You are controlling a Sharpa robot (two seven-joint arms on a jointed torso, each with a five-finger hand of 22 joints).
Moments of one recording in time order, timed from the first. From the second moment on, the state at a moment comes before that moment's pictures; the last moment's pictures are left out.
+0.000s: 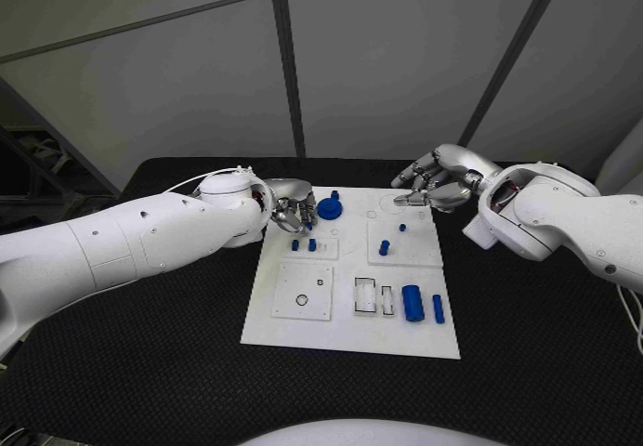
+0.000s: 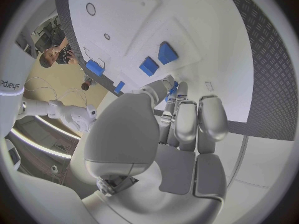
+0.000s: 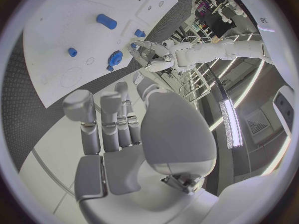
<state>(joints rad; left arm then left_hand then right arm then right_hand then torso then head) 1.25 -0.66 -0.03 1.25 -1.42 -0.01 -0.09 1.40 -0.18 0.51 -0.02 0.08 1.01 0.13 0.06 0.22 1.17 0.07 0.12 0.11 1.47 -0.02 1.26 1.21 0.19 1.38 0.09 1.27 1.29 1.30 -0.82 0.01 1.52 -1.02 -0.24 -0.10 1.36 -0.16 0.29 0.12 0.10 0.95 0.12 0.07 0.25 1.15 0.04 0.66 0.84 1.42 -0.04 0.95 0.88 0.10 1.32 0.07 1.12 1.07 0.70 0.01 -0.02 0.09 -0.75</state>
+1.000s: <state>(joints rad) 1.25 -0.74 -0.01 1.26 -1.40 -0.05 -0.10 1.39 -0.19 0.52 -0.02 0.08 1.01 0.14 0.08 0.19 1.15 0.08 0.11 0.09 1.47 -0.01 1.22 1.15 0.19 1.36 0.10 1.22 1.25 1.30 -0.82 0.01 1.47 -1.12 -0.24 -0.10 1.40 -0.17 0.41 0.10 0.10 1.02 0.13 0.07 0.27 1.07 0.06 0.28 0.48 1.44 -0.02 0.87 0.83 0.10 1.36 0.08 1.14 1.11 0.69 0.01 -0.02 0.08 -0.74</state>
